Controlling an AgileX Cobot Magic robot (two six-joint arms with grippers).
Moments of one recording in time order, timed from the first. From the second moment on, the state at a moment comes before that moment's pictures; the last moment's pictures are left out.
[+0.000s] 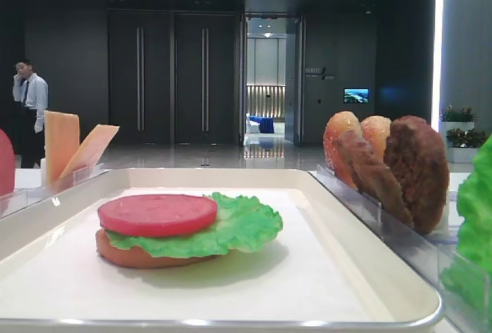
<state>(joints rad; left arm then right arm) 0.07 -0.01 -0.47 0.08 1.11 -0.02 -0.23 0.22 -0.54 0.18 1.14 -0.09</state>
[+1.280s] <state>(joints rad) 0.07 -0.01 -0.47 0.08 1.11 -0.02 -0.16 1.32 -0.96 0.01 1.00 -0.09</state>
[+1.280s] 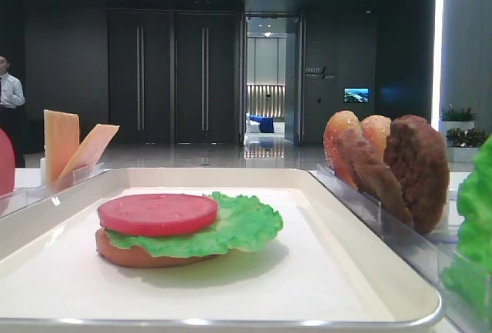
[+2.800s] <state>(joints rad) 0.07 -0.01 -0.47 0.08 1.11 -0.02 0.65 1.64 -1.34 -0.05 1.13 0.49</state>
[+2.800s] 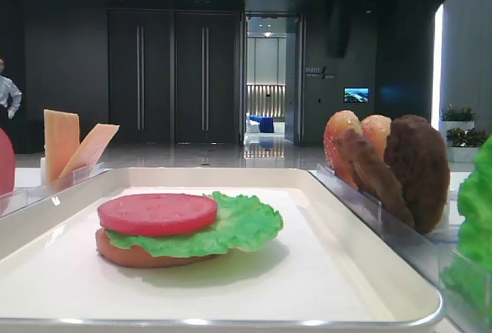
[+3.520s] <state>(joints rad) 0.07 -0.01 -0.47 0.08 1.11 -0.02 0.66 1.82 -1.36 -0.09 1.08 0.51</state>
